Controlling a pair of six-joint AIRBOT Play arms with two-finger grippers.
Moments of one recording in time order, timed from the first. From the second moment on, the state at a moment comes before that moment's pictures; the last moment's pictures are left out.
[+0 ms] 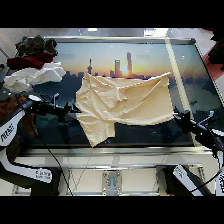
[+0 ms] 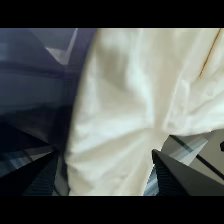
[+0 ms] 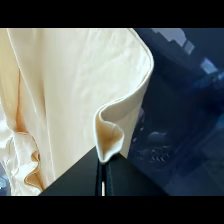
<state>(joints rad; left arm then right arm) 0.19 -1.62 0.95 0.70 -1.19 -1.31 -0.69 -0.99 0.37 -0.37 0.81 1.12</state>
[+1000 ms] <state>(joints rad) 0.31 -1.15 1.29 0.16 -1.33 -1.07 -0.69 -0.66 0.79 -0.36 0.94 1.09</state>
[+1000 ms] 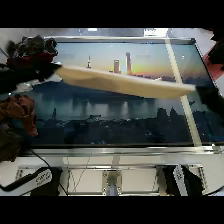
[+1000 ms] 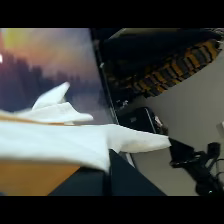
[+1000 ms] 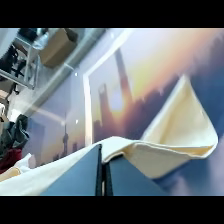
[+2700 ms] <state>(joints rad) -0.12 -1.75 1.62 1.53 -0.69 -1.56 -0.19 -1.44 1.10 -0.84 0.38 1.20</state>
